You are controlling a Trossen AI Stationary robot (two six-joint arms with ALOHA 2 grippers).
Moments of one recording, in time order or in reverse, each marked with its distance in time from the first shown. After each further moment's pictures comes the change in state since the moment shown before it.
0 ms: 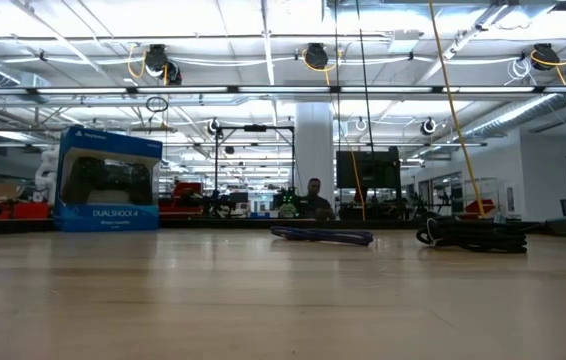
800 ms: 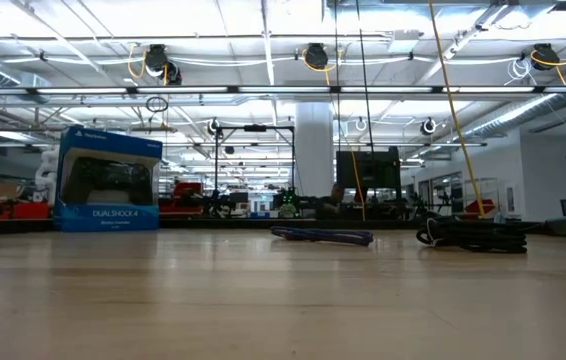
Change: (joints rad) left arm -0.052 -0.275 -0.251 -0.064 -0.109 0.183; right arm -0.022 -0.117 -0.160 0.238 0.057 -0.005
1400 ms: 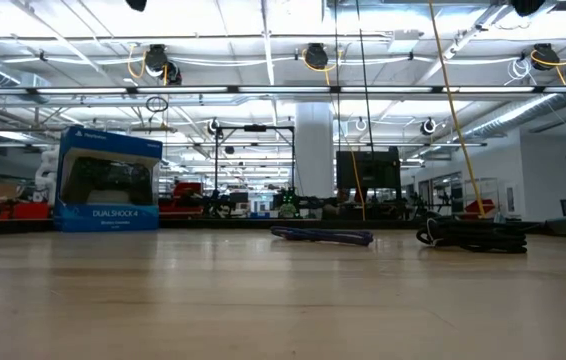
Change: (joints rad) left arm 0.181 -0.334 -0.447 0.407 0.282 0.061; right arm -0.128 0.096 0.004 0.048 0.062 0.070
